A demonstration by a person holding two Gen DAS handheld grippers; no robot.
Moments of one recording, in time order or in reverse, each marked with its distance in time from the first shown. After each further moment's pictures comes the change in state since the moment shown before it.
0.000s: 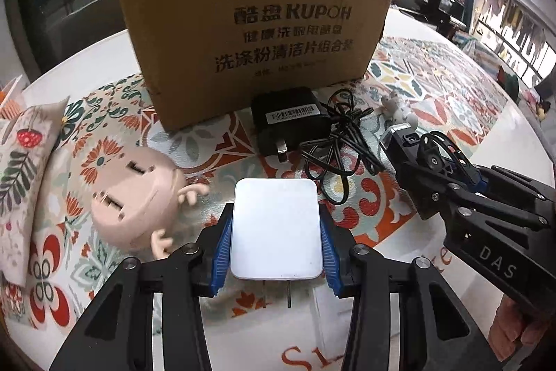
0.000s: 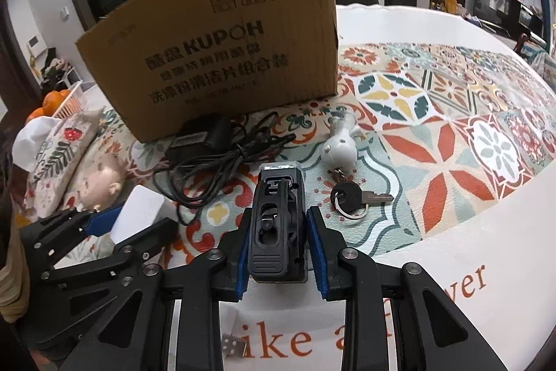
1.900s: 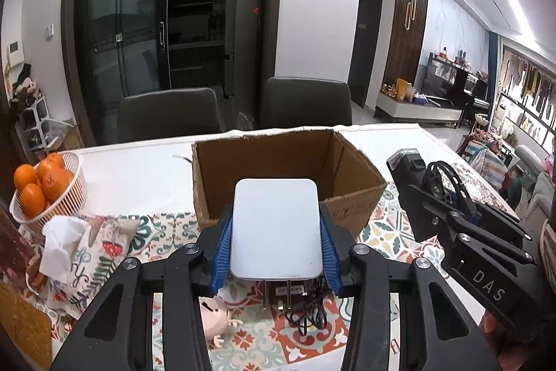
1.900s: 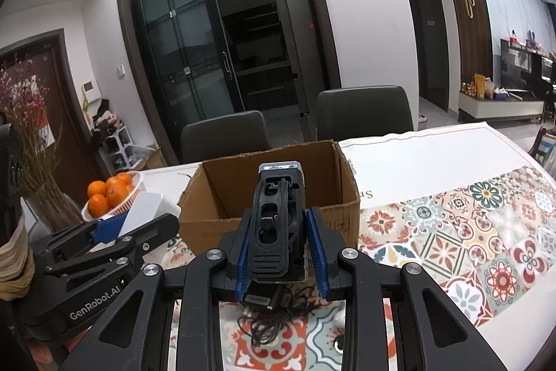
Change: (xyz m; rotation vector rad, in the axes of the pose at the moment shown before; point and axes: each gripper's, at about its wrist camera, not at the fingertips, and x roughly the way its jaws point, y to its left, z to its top) left arm -0.134 -0.008 0.116 -0.119 -0.343 0.128; right arm -0.116 0.011 0.120 -0.086 -0.345 0.167
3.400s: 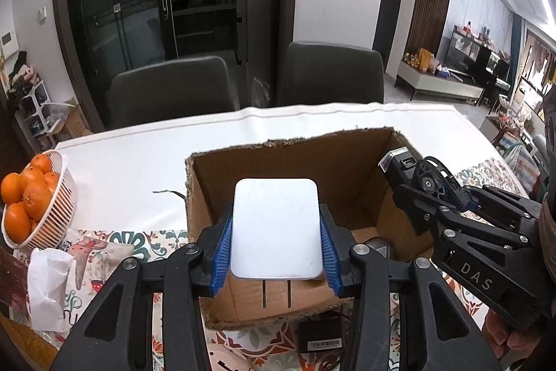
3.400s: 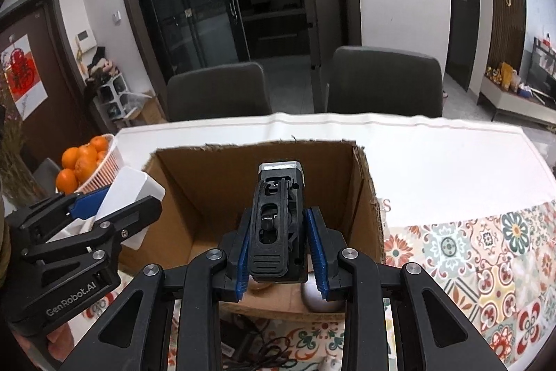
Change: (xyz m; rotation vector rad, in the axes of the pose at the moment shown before) left arm 0.118 0.024 0.045 -0.010 0.185 0.057; right arm 0.140 -0.012 0.041 -0.088 0.259 0.020
